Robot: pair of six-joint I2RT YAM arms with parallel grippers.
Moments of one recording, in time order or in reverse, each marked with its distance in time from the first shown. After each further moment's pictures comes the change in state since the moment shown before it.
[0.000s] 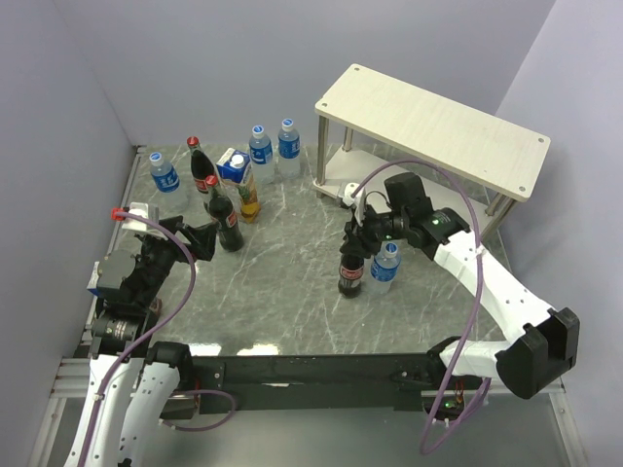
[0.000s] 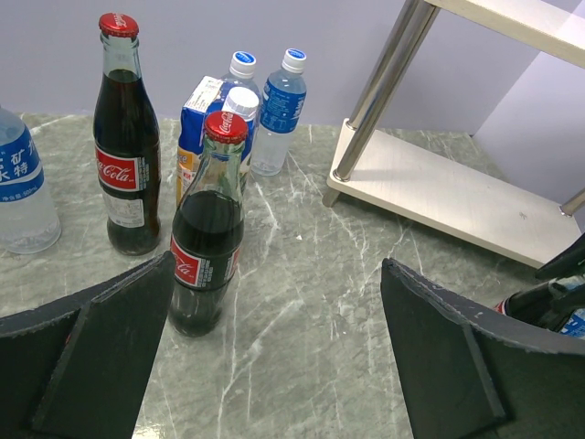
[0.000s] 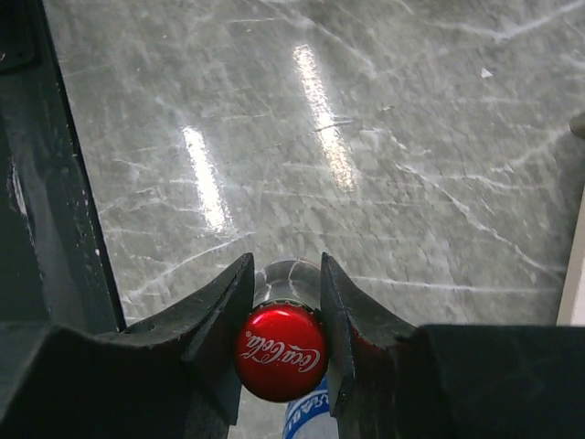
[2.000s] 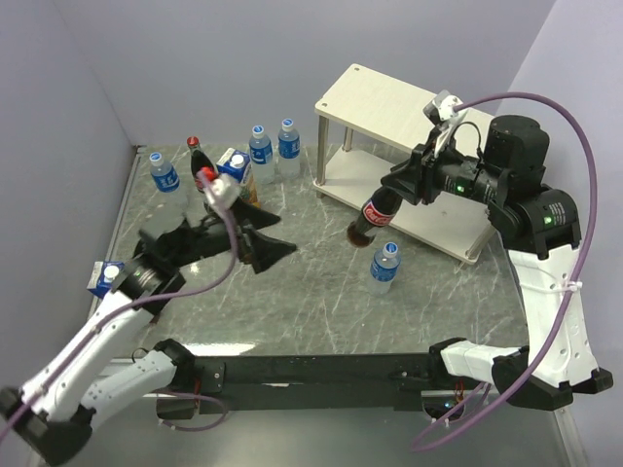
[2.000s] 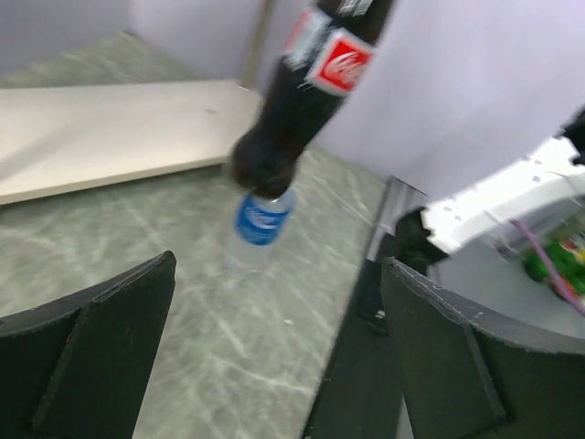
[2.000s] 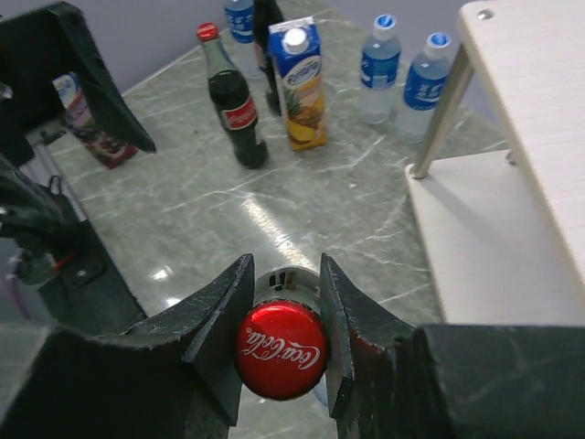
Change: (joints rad) left arm -0.416 0.363 0.240 0.125 0.397 -0.067; right arm -0.189 -0.037 0.759 -0.349 0.079 0.372
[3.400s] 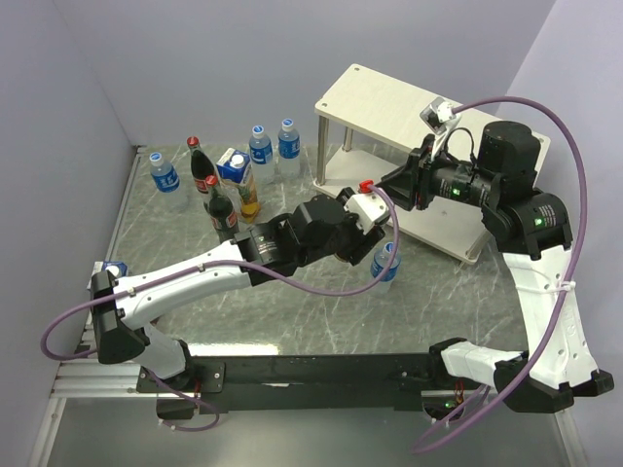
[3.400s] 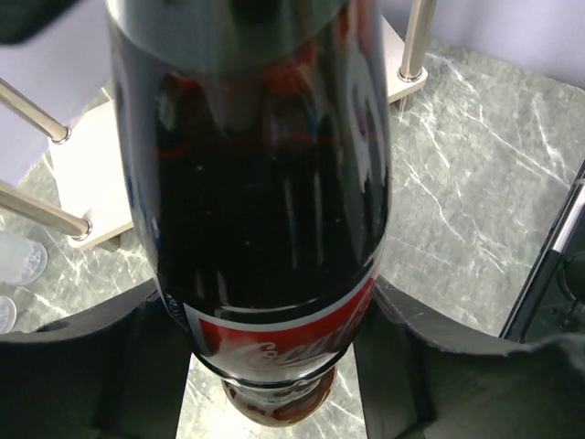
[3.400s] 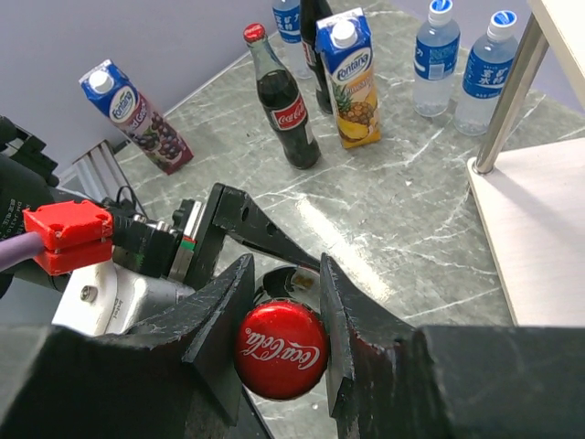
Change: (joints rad) left arm -0.632 0.697 0.593 -0.249 -0.814 0.427; right arm 0.000 -0.034 -0.109 0.072 -0.094 0.138
